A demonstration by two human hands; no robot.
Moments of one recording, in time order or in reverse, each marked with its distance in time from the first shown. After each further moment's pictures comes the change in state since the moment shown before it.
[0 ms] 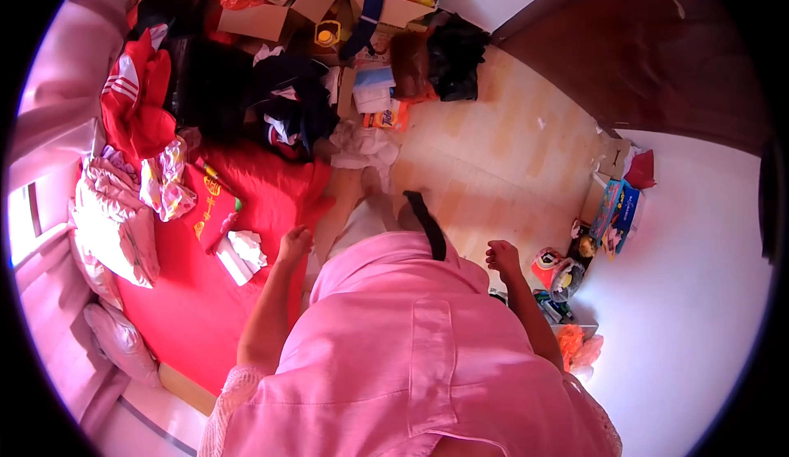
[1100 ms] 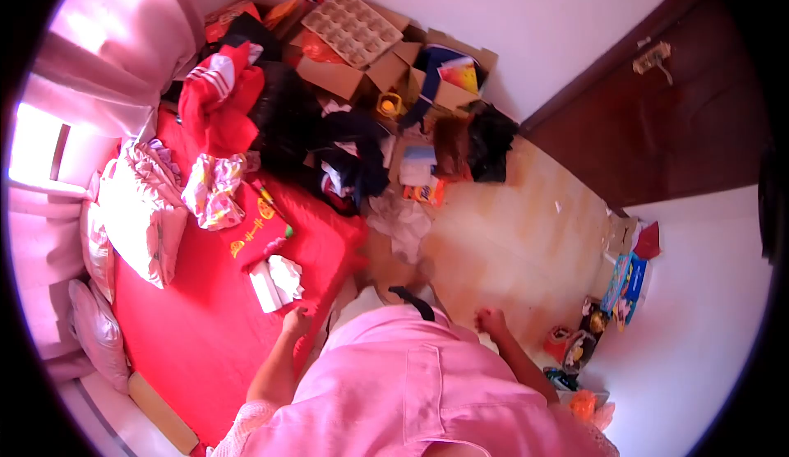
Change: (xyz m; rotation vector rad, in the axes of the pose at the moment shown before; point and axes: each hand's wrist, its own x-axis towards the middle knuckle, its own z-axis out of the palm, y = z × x) left_hand -0.044 -0.156 -0.130 0.819 0.214 0.178; right_hand -0.022 0.084 0.092 -0.277 -0.198 -0.235
